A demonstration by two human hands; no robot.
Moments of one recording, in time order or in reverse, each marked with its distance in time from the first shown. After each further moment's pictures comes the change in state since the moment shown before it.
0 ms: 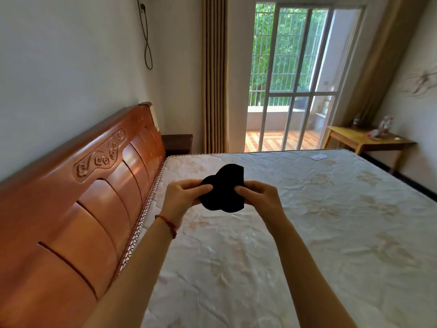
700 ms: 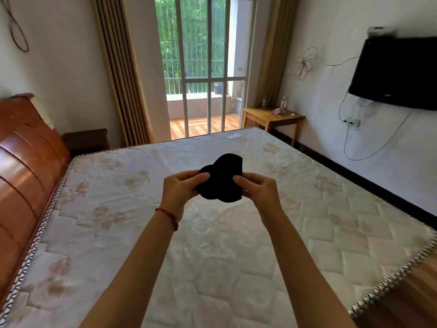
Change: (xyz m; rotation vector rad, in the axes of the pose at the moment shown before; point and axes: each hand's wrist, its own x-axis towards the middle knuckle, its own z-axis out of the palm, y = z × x) left_hand -0.086 -0.043 0.261 -0.122 -0.246 -0.042; right_hand -0.127 -0.027 -0.247 0.011 0.409 0.018
